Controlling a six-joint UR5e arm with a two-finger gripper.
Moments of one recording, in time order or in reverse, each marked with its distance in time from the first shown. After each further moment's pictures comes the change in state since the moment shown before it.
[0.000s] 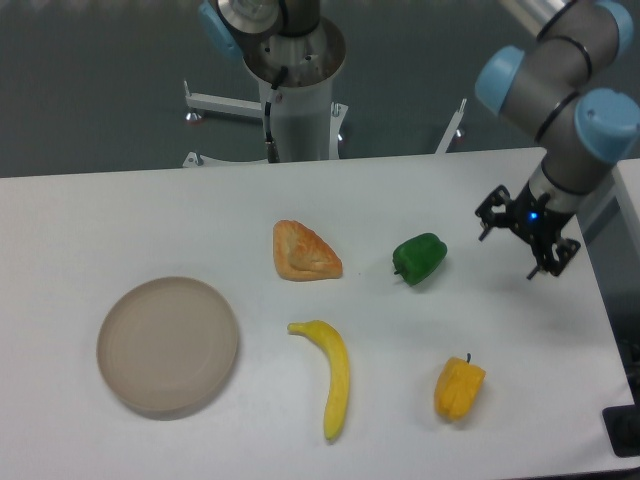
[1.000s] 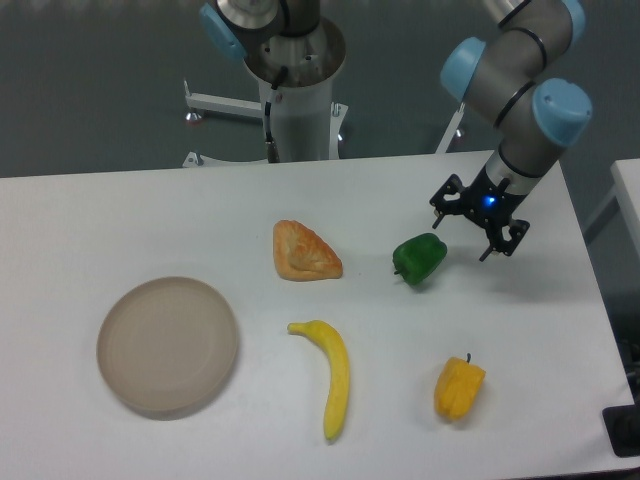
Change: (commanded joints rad) arm -0.018 0.037 -0.169 0.143 -0.066 -0.049
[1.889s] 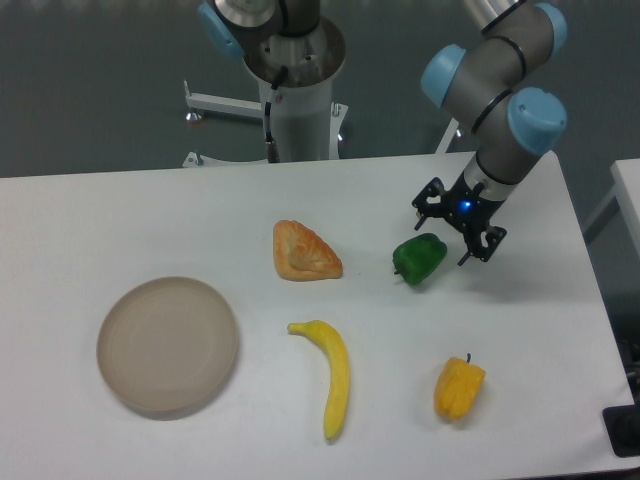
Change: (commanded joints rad) arm -0.035 0.018 -0.049 0.006 0.003 0.023
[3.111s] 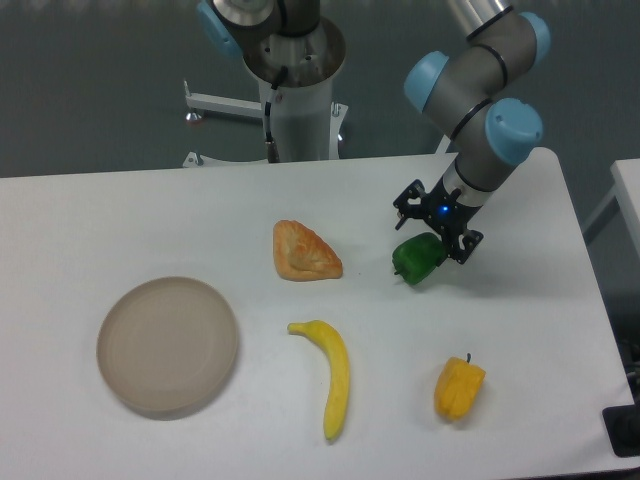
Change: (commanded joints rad) arm -0.032 -0.015 -0.054 0.069 0.003 -0.009
